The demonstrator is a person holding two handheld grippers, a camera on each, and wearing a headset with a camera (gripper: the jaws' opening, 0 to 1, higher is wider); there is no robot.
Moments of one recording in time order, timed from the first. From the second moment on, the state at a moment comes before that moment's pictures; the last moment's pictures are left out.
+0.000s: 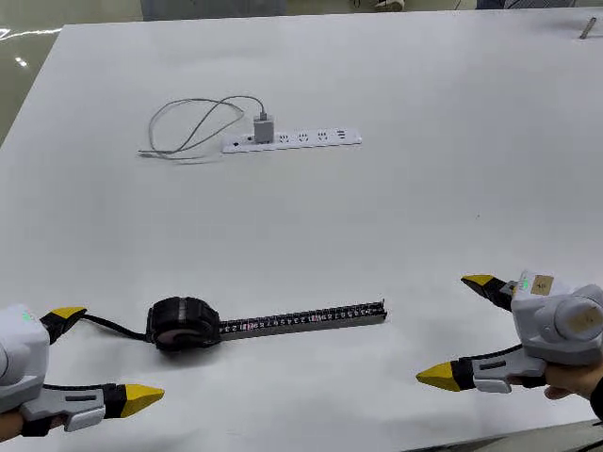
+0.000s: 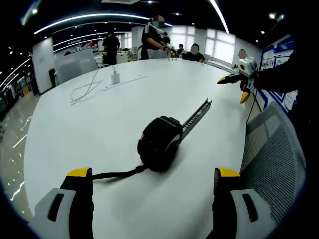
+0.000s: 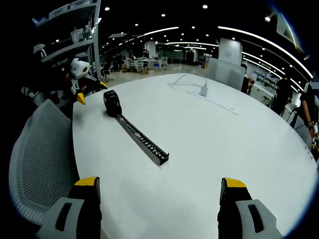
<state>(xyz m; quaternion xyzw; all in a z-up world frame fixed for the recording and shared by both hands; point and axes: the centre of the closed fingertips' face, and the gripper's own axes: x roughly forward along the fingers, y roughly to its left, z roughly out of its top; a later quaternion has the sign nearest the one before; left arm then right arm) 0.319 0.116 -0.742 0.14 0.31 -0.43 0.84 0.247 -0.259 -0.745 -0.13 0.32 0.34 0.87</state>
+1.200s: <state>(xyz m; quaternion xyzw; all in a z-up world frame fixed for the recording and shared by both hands) 0.306 0.133 -0.742 0.15 0.31 -0.41 0.85 0.219 -0.265 -0.745 -0.13 0.33 0.33 0.88</state>
